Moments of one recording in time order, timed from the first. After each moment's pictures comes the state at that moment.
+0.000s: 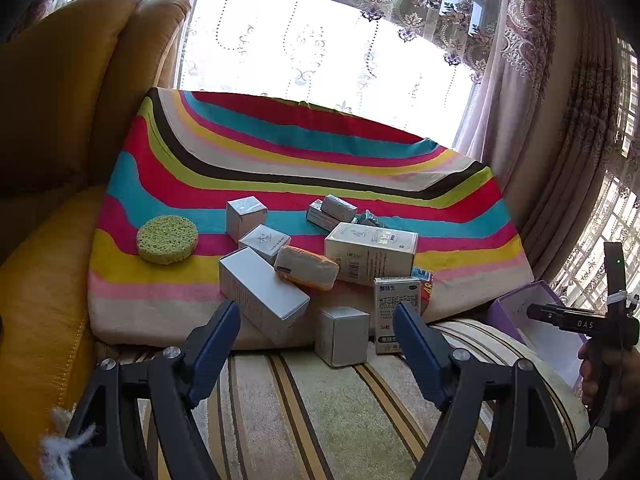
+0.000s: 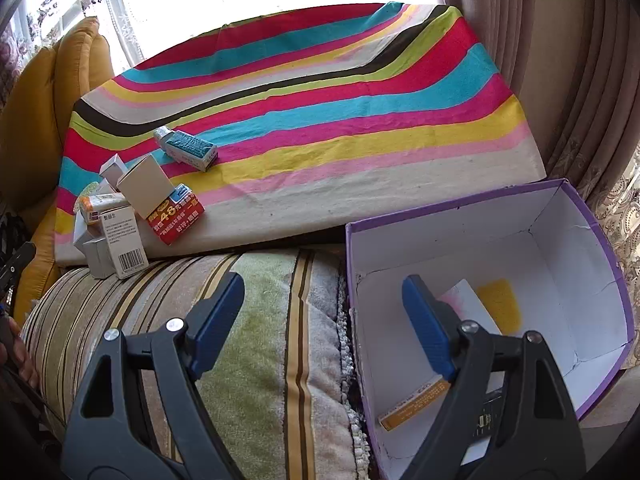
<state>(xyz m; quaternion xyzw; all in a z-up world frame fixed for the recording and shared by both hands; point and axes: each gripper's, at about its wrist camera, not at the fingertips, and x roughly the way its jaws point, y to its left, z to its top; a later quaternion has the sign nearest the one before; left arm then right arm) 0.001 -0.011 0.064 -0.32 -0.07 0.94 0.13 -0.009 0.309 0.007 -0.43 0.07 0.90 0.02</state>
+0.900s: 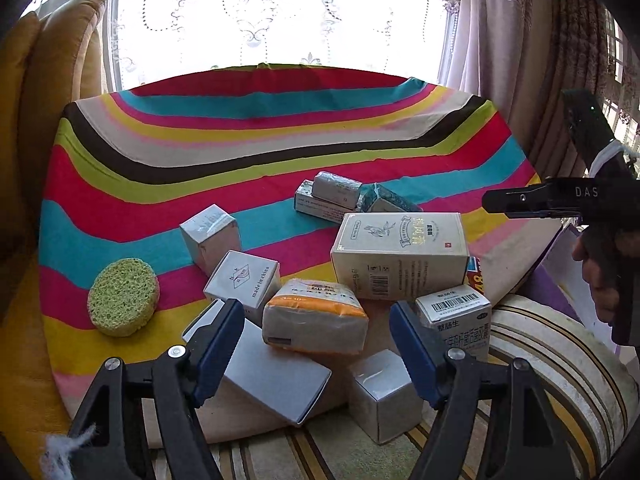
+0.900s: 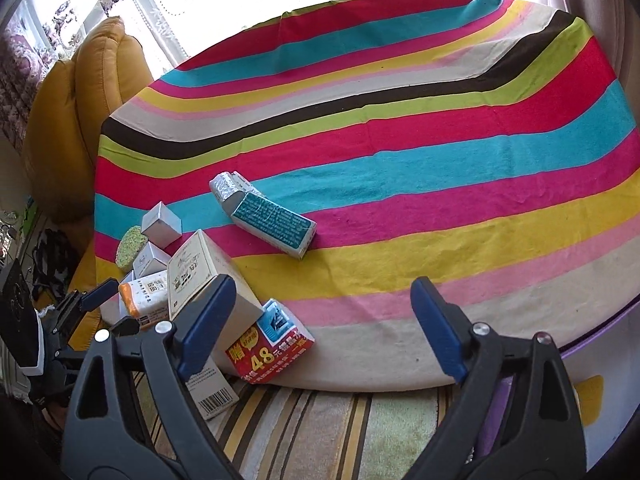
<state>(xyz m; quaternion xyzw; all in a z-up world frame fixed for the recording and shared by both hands) -0.089 0.016 0.038 -0.38 0.03 0.91 0.17 -0.157 0.237 0.012 -0.45 0.12 0.88 -0.09</state>
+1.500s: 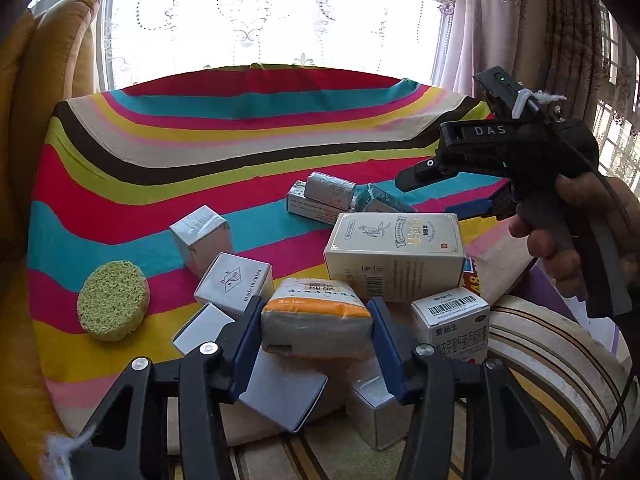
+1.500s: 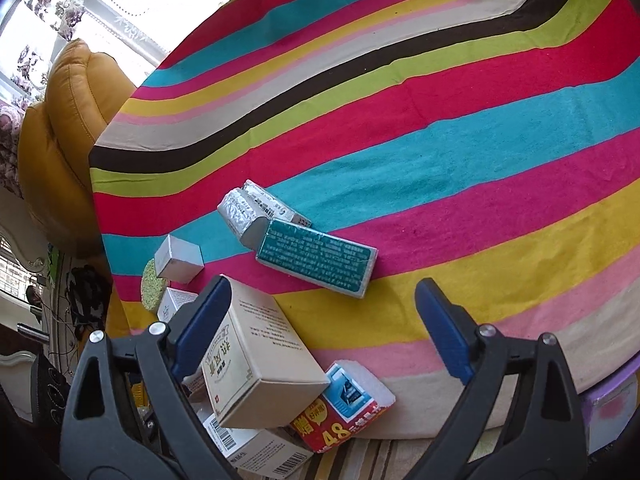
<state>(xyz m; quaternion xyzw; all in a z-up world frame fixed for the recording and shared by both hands) -0.092 0.015 0.037 -0.37 0.02 0.91 0.19 -0.225 0.212 -0.015 -0.53 0.22 0.82 -0.10</state>
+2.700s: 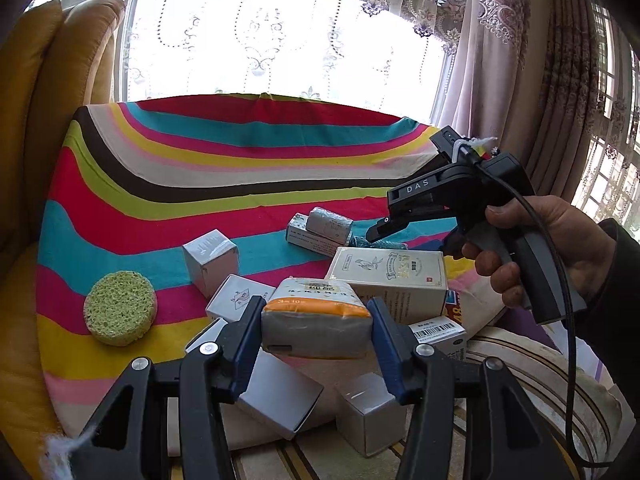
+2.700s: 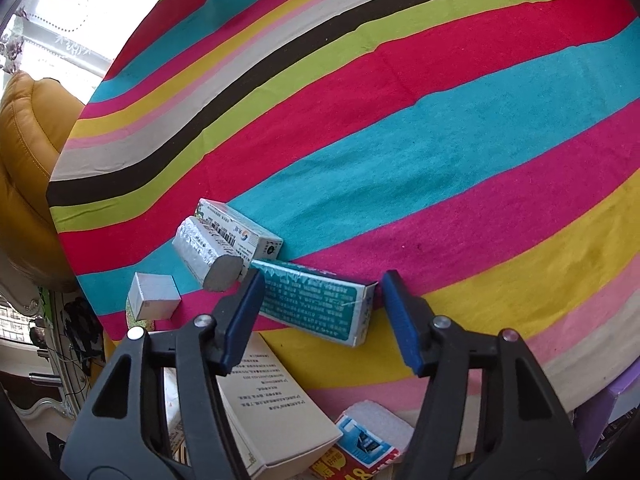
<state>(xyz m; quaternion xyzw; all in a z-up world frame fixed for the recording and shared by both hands) -0.081 0.004 0.050 -0.32 -0.02 0.93 0.19 -0.257 0.216 -0.041 -0.58 0.25 0.78 -0.05</state>
